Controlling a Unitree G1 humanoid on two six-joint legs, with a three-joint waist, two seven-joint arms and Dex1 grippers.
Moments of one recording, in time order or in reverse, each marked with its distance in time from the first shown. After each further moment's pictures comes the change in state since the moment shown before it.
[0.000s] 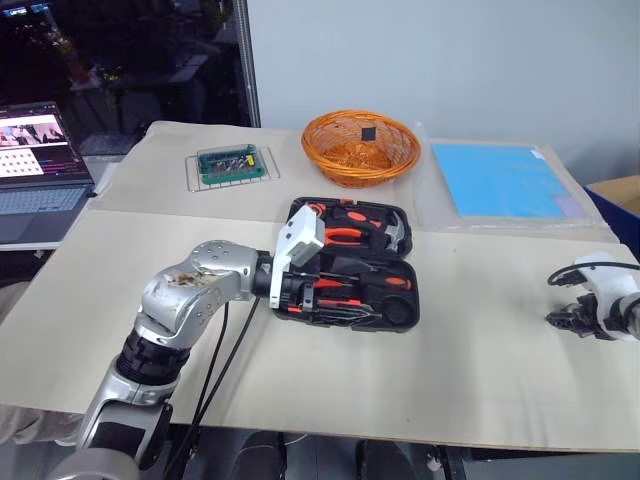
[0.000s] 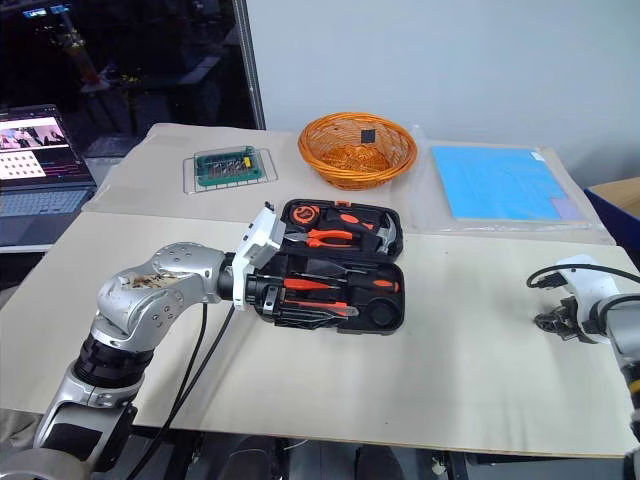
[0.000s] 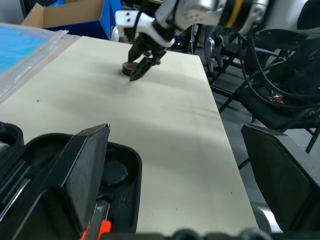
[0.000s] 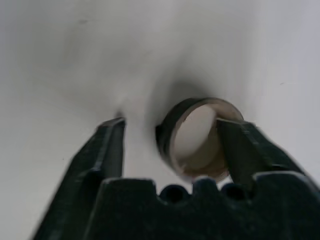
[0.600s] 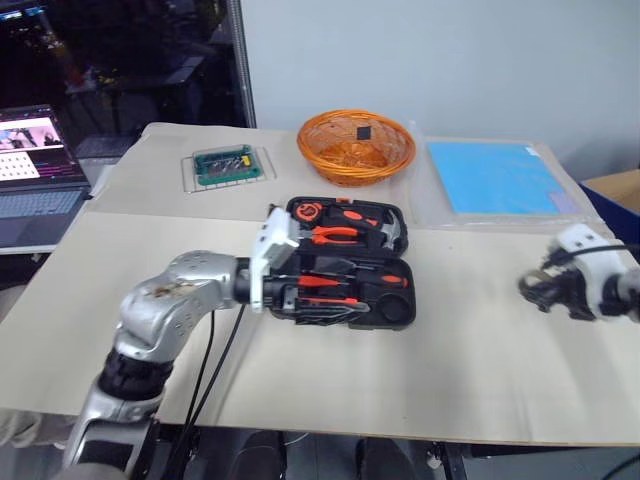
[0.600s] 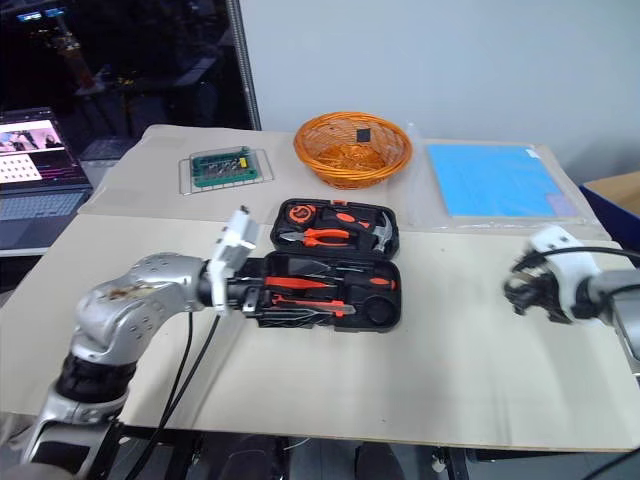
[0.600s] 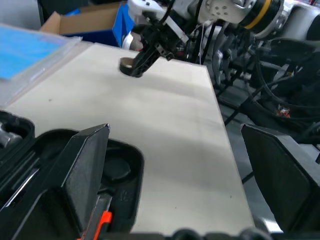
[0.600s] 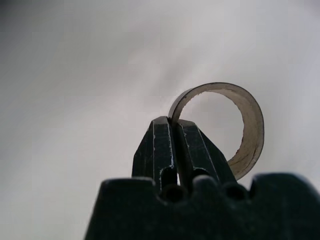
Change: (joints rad) left arm 0.196 0.134 0.166 -0.095 -0.104 -0.011 -0.019; right arm 0.036 -0.052 -0.109 -0.792 0.265 0.257 0.241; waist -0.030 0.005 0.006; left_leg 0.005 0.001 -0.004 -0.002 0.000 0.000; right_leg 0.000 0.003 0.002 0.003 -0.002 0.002
